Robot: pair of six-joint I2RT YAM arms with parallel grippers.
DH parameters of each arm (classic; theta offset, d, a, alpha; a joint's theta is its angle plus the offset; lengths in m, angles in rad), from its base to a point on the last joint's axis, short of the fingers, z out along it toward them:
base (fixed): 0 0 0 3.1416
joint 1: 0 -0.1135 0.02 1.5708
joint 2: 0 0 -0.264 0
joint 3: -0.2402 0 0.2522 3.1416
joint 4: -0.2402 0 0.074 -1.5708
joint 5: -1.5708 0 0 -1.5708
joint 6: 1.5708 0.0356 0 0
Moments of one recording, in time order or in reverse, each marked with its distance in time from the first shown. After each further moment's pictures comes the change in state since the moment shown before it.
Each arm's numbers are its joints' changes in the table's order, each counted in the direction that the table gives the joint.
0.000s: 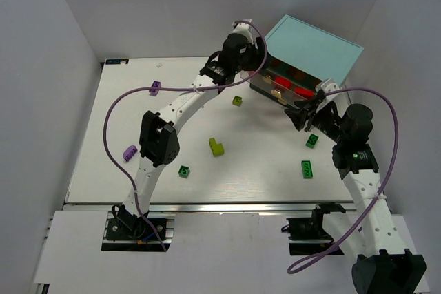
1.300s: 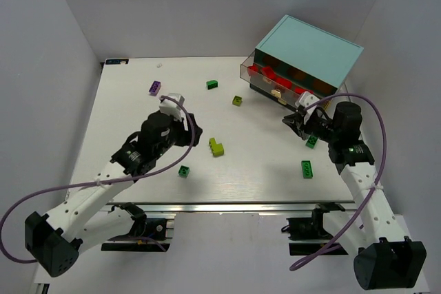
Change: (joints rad) left arm -0.022 -1.368 1.455 0.015 0.150 0.132; right arm -0.011 0.068 0.011 -0.167 0.174 -0.400
